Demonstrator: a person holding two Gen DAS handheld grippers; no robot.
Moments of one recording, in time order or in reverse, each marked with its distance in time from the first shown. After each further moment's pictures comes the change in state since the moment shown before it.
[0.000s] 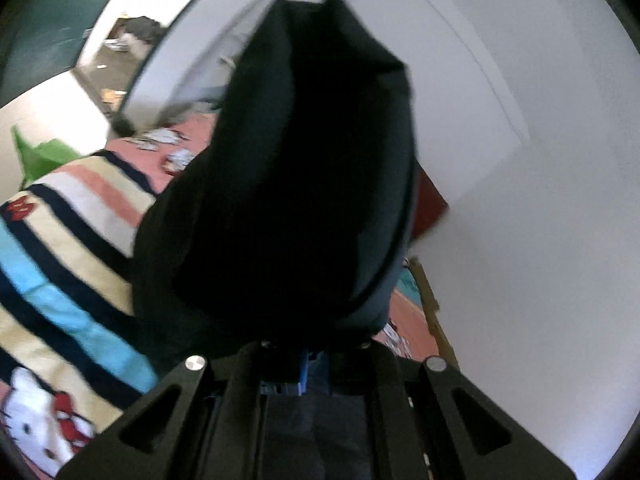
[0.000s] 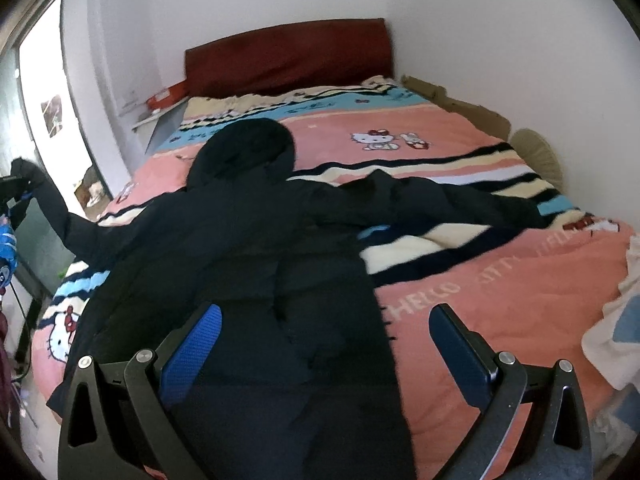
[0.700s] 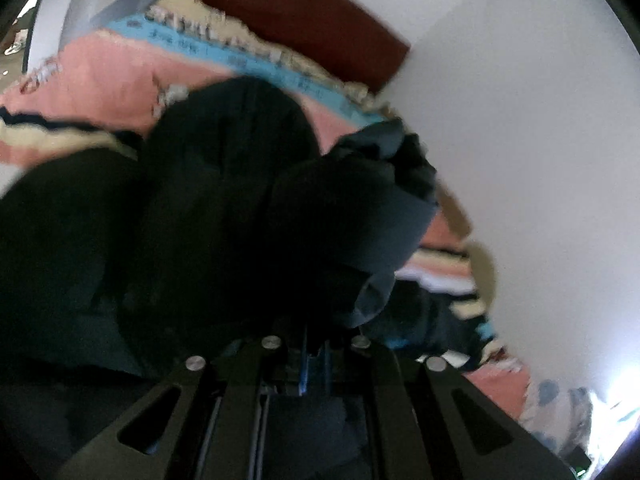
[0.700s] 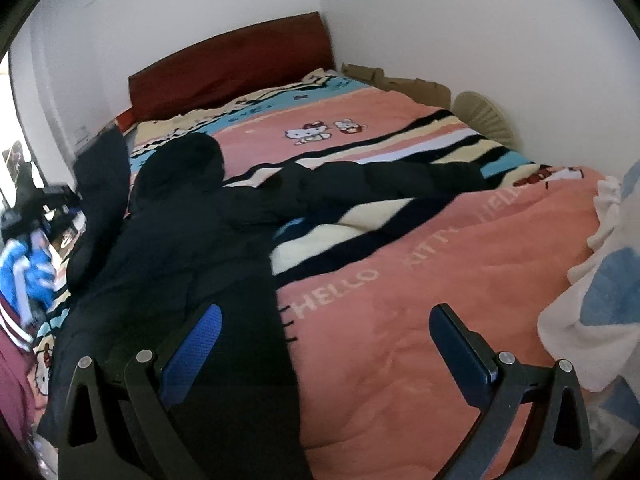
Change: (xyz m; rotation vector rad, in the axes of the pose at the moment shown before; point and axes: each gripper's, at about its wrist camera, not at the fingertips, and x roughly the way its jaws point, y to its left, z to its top) left arm 0.232 -0.132 -0.236 0.276 0.464 0.004; right arm 0.017 -0.094 -0.009 0.161 0.003 -0.089
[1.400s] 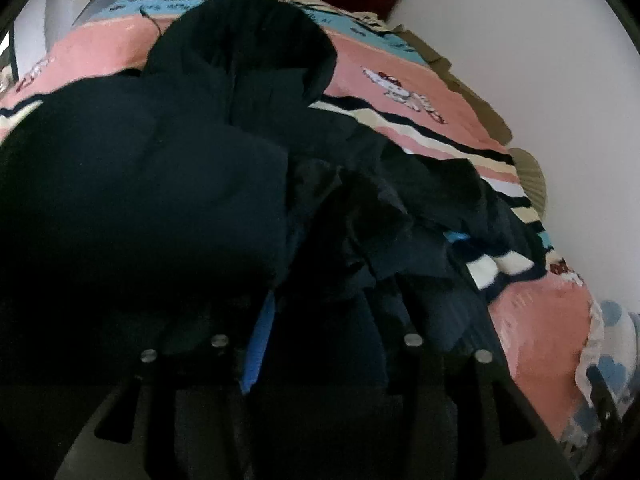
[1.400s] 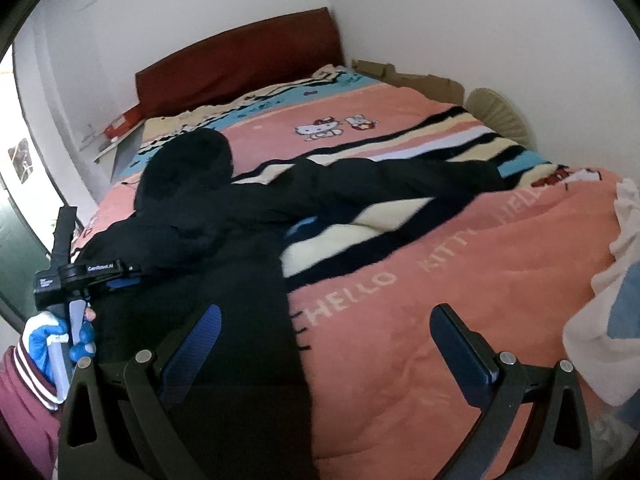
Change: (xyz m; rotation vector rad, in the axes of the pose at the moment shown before) left arm 0.024 -0.013 -0.073 0.148 0.178 0.156; right arm 0.015 0.017 0.005 -0.022 0.009 0.047
